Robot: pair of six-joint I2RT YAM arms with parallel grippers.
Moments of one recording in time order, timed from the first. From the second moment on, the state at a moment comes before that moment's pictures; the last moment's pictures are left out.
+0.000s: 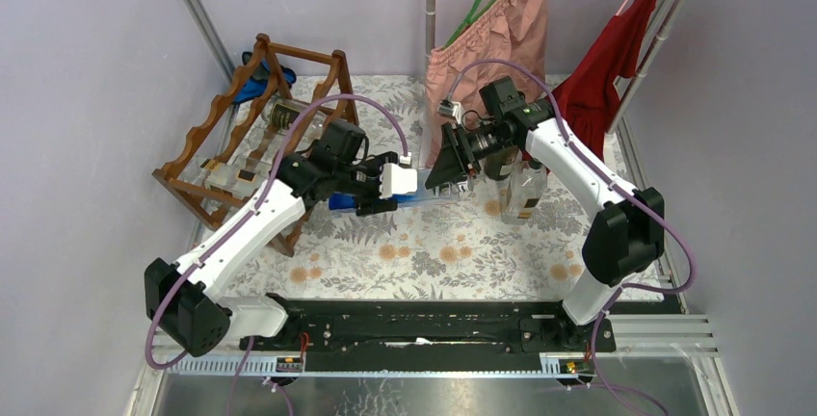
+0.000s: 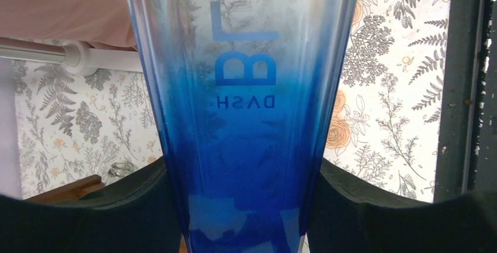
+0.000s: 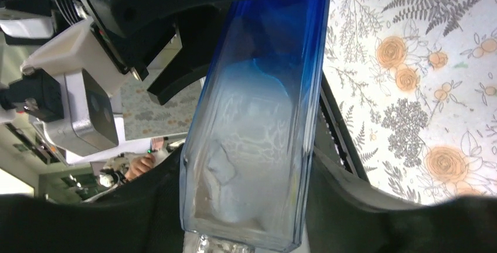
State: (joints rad) left arm -0.57 1.28 1.19 -0.74 0.52 0.90; right arm 0.45 1.69 1.54 -0.92 -1.14 0.18
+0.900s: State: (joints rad) left arm -0.58 1.13 1.18 -0.55 0.51 0.61; right arm 0.44 1.69 1.34 -0.52 -1.20 0.43
